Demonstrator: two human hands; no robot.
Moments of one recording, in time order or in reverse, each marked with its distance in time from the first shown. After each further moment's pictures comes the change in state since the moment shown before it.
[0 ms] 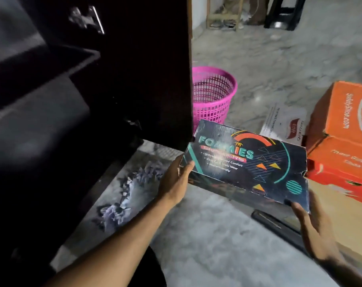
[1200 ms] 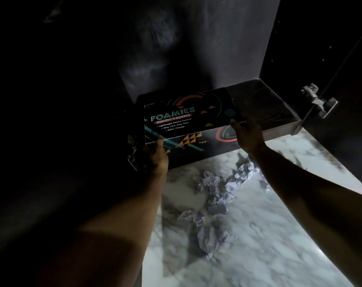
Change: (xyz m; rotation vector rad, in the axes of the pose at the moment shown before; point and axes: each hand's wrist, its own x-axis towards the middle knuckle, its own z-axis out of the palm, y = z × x) left_hand -0.023 -0.293 -0.271 -0.392 1.406 -0.635; right_hand 0.084 -0.098 0.620 0.107 -0.904 -0.292
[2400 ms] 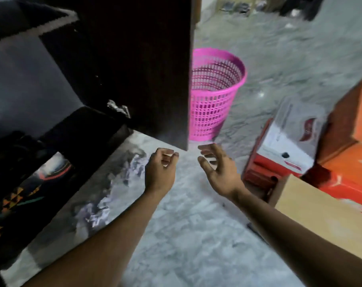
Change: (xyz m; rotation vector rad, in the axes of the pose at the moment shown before) left_hand -0.362 0.026 0.116 0.321 -1.047 0.633; right_hand -0.307 0.003 -0.296 -0.262 0.485 0.081
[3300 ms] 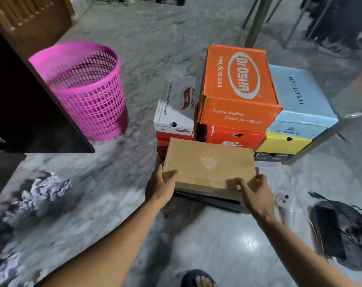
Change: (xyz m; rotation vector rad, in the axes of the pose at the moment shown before) left_hand -0.167 0.055 0.181 0.199 -0.703 -0.037; right_hand -0.281 0.121 -0.203 -0.087 0.712 0.943
